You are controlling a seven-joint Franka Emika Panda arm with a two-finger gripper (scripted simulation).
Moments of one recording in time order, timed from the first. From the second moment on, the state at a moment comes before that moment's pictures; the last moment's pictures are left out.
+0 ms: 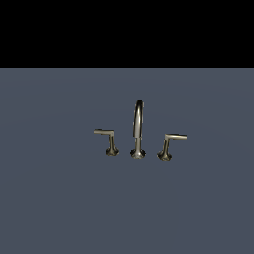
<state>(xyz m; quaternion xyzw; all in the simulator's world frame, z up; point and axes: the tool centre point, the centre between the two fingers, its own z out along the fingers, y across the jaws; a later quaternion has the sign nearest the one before) -0.258 0.011 0.479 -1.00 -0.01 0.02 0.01</state>
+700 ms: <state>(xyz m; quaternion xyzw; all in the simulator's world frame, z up) -0.252 0.023 0.463 -1.00 0.03 0.02 0.01</state>
